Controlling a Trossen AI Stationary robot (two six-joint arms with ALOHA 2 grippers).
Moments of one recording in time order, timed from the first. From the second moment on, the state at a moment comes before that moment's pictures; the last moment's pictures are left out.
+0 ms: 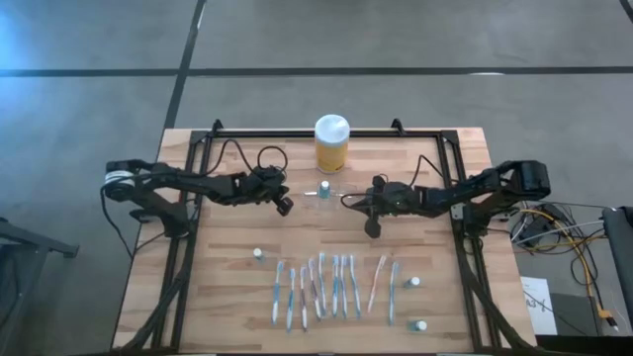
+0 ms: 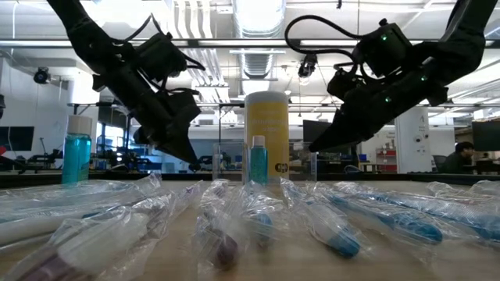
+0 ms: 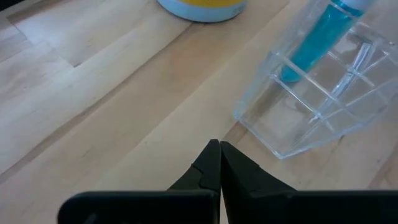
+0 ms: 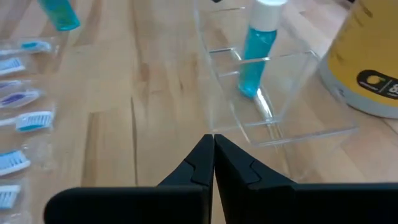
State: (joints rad) left arm 0.24 1.44 0.58 0.12 -0.24 -0.42; right arm -0.14 1.49 0.40 0.56 0.06 0.12
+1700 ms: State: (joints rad) left arm 0.04 1.10 1.17 -1.15 -0.08 -0.41; right arm -0.03 0.77 0.13 0.62 -0.06 0.00
